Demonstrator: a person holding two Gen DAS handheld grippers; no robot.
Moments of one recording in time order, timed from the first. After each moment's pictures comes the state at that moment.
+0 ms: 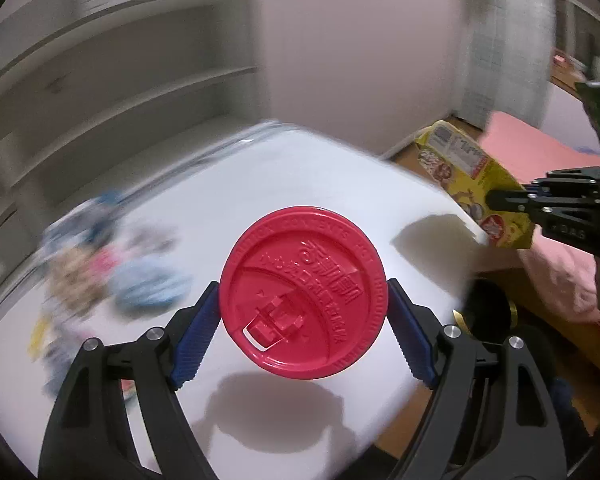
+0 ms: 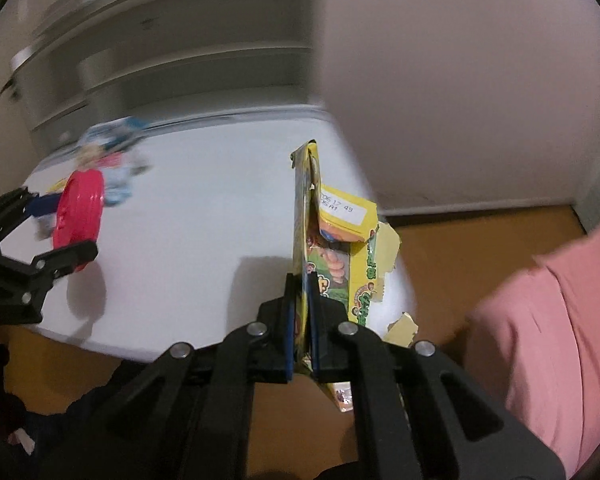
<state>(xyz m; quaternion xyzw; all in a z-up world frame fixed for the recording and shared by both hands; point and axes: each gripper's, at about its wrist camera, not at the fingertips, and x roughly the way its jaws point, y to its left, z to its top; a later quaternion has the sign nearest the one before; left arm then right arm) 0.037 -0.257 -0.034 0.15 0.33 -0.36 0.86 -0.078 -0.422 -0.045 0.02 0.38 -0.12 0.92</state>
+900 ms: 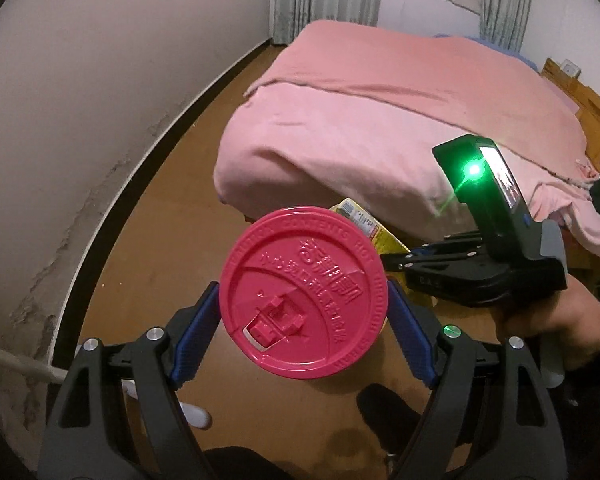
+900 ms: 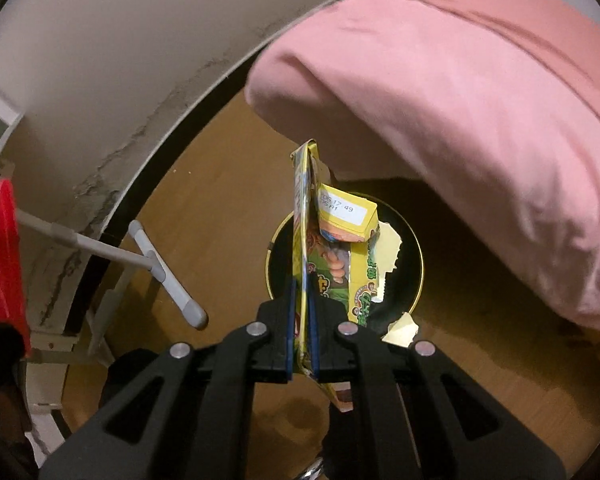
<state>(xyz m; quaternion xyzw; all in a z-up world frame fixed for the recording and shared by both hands) -0.117 -0.620 -0.172 0.28 0.36 -0.58 0.67 -0.278 -0.713 -0.295 0.35 0.44 -0.31 0.77</state>
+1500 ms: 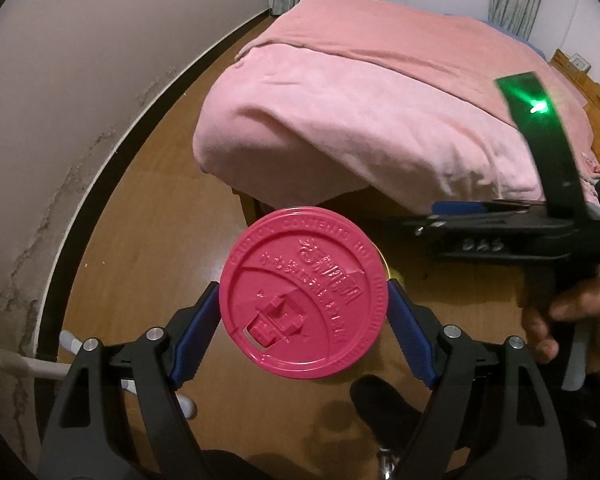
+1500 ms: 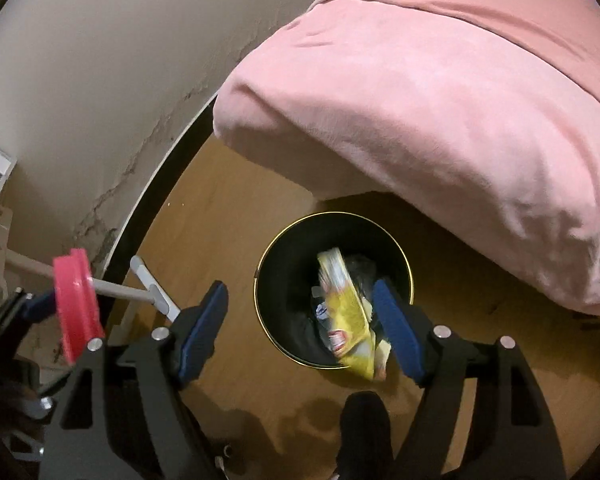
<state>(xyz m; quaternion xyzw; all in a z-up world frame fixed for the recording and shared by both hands) -0.118 -0.647 -0.222 0.29 0.40 -0.57 0.65 -0.304 -0.738 -0.295 0.39 0.38 -0.34 0.77</state>
